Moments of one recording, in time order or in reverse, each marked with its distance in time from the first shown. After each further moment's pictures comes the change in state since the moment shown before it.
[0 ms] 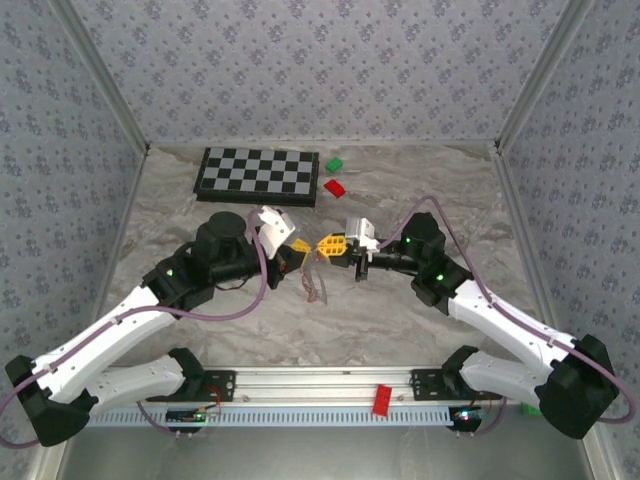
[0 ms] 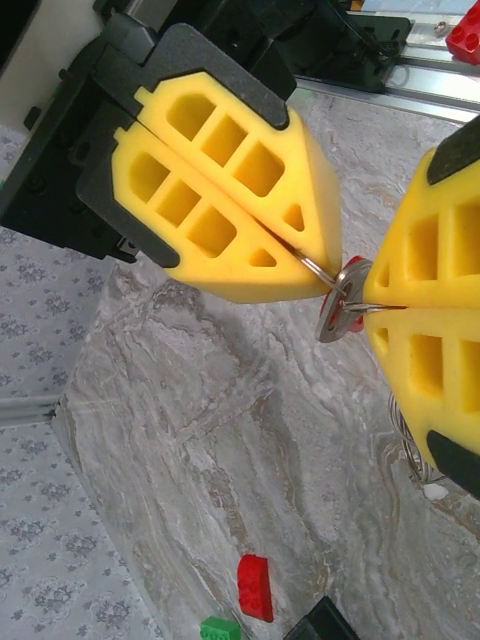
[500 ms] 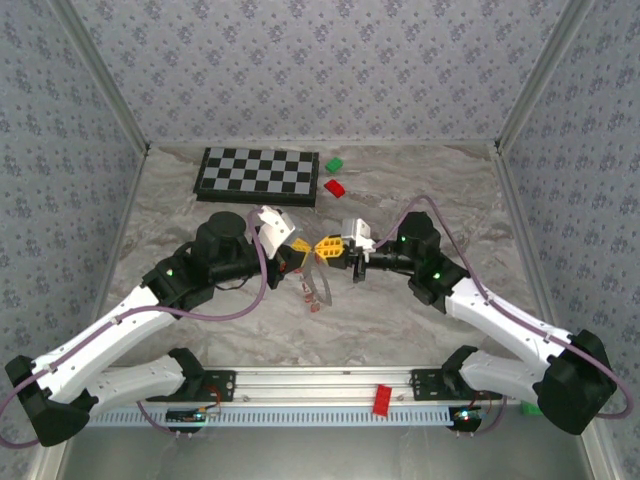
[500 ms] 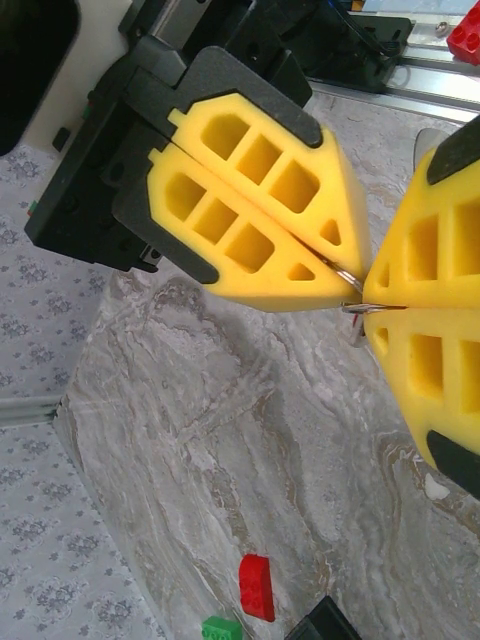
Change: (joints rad) left arm 0.000 0.000 0.001 0.000 0.000 0.001; right arm 0.013 0.027 0.011 -0.023 -0.008 0.000
